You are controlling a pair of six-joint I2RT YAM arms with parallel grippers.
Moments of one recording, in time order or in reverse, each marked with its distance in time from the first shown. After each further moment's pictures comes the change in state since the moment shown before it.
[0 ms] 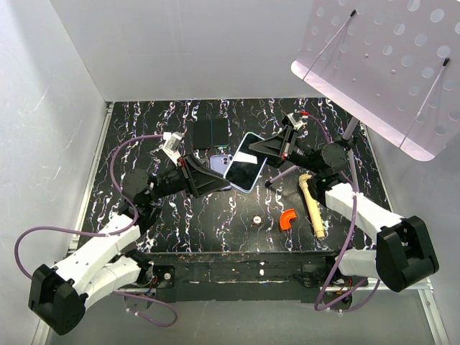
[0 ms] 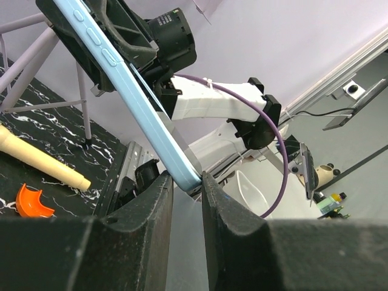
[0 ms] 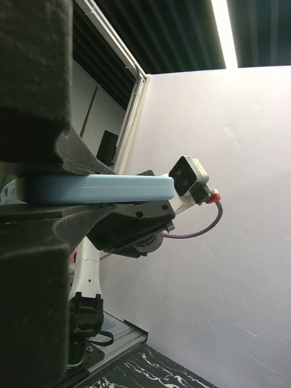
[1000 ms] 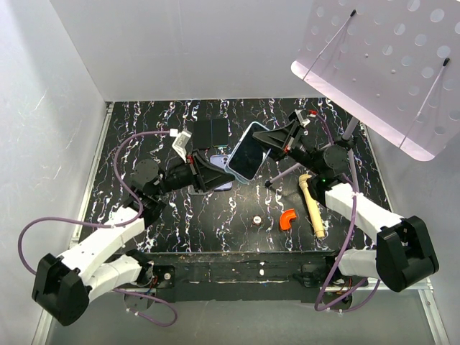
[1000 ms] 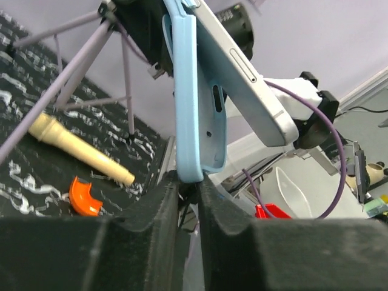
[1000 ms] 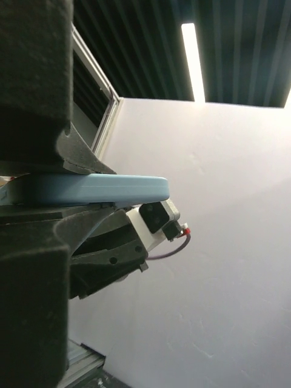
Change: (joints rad) left arm 0.011 0.114 0.040 -0.046 -0.026 0.181; right arm 0.001 -0.002 0.000 0.093 0.171 0.077
